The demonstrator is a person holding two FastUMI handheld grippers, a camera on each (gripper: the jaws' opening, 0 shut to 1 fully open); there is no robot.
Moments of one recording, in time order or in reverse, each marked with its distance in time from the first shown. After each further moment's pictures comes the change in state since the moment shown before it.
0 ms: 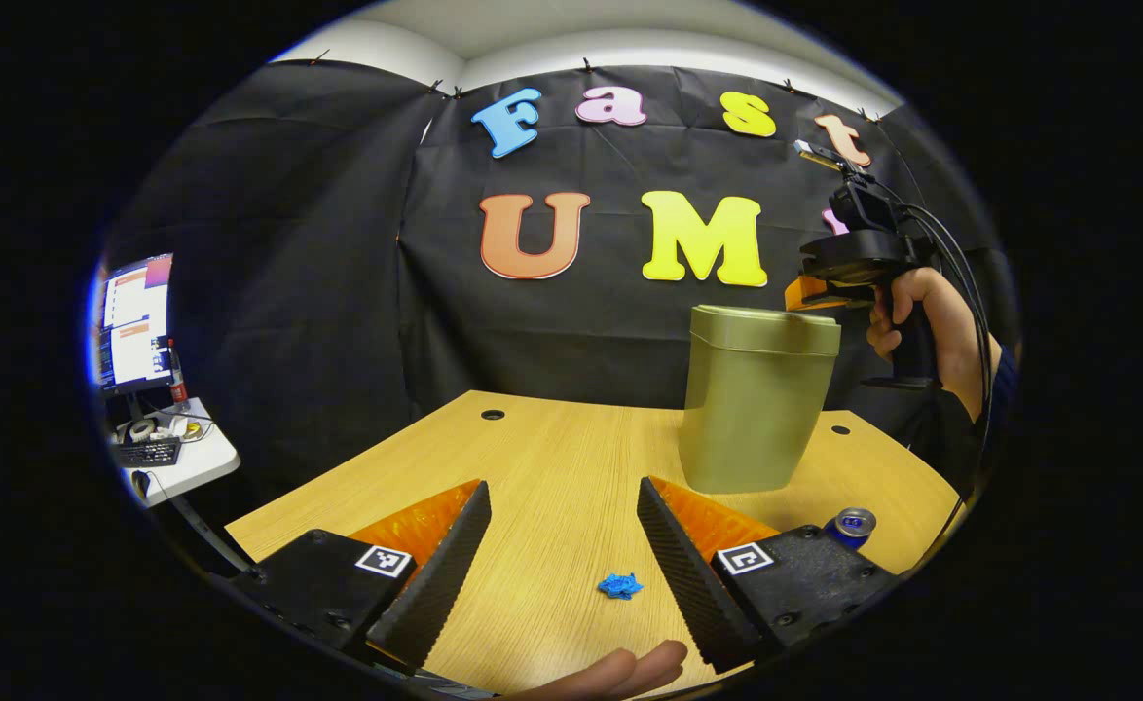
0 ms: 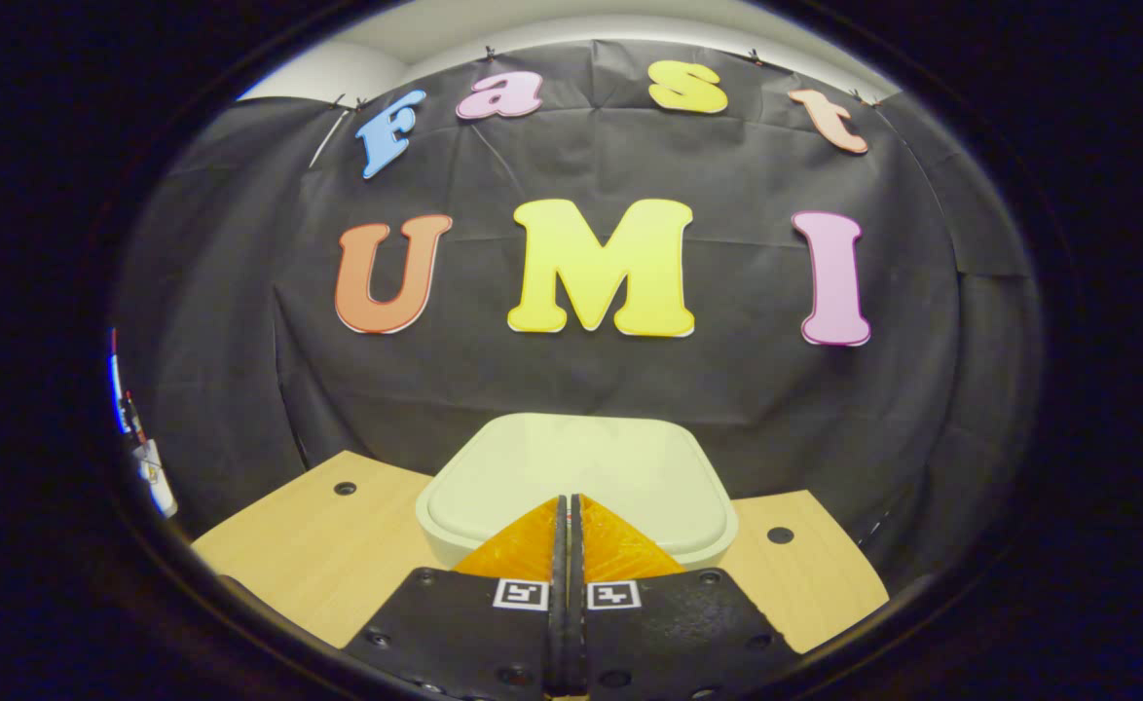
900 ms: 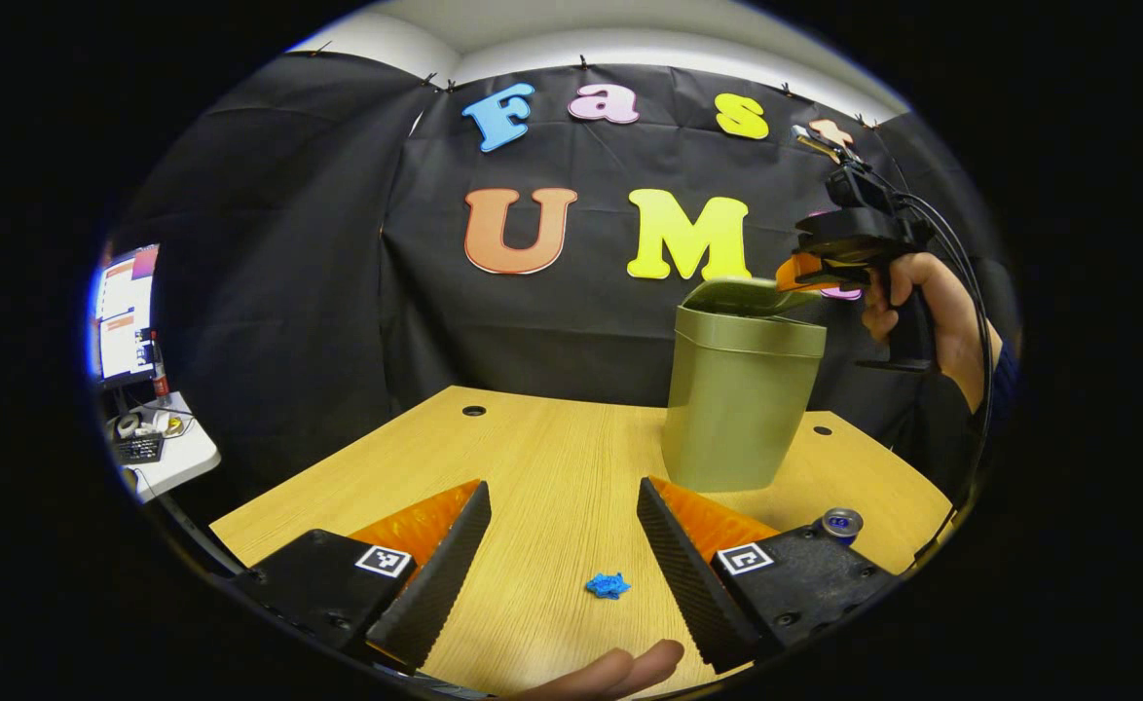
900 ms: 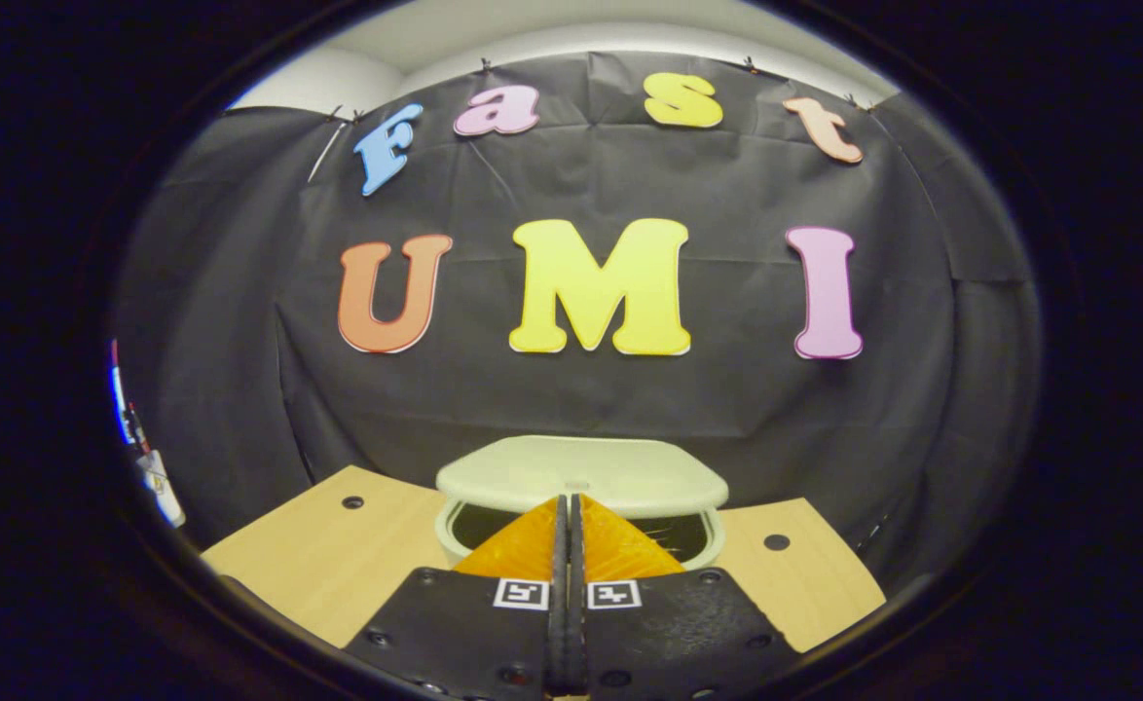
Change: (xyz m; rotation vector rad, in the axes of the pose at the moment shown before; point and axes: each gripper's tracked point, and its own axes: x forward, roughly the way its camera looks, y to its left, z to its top) left arm 0.002 -0.004 -0.002 -0.017 0.014 -0.052; right arm -0.036 -0.002 0.039 -0.011 -0.088 -0.002
